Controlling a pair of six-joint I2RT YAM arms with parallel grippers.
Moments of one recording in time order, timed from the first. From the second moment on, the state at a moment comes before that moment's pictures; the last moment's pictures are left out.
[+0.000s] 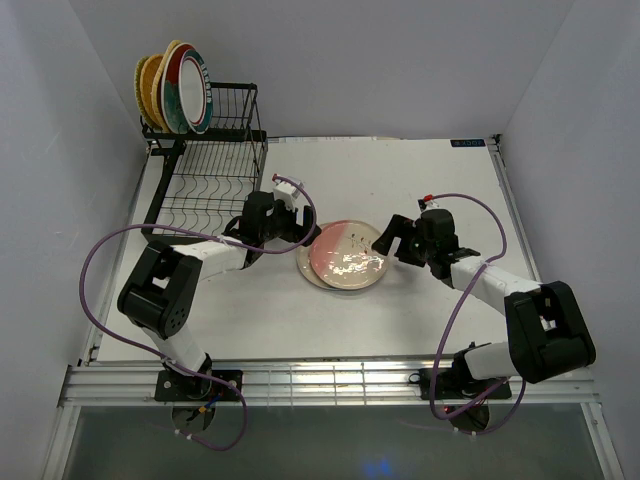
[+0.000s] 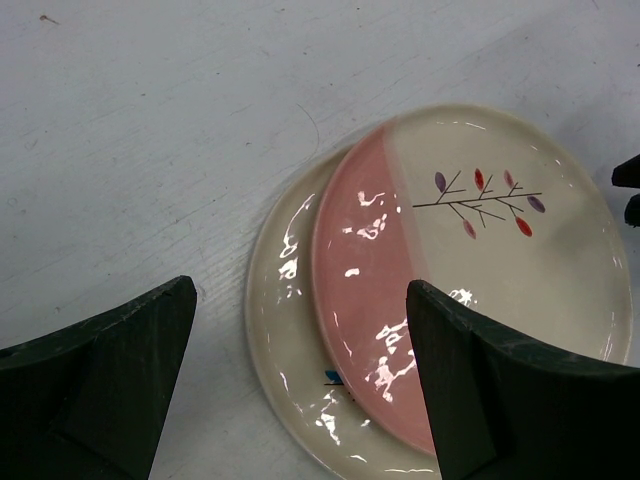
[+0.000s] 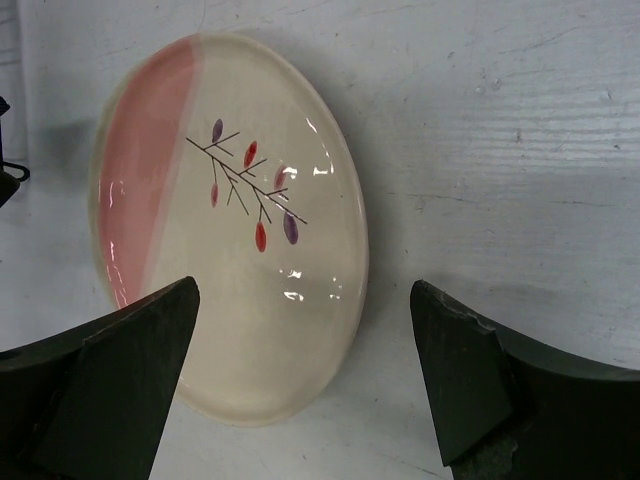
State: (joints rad) left arm -0.46 1.69 0.85 0.40 0.28 -0.14; right arm 0.33 1.36 0.61 0.09 -0.19 0.58
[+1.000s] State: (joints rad) left arm -0.46 1.67 0.85 0.40 0.28 -0.14; right arm 0.31 1.57 0.53 0.37 -0.42 0.76
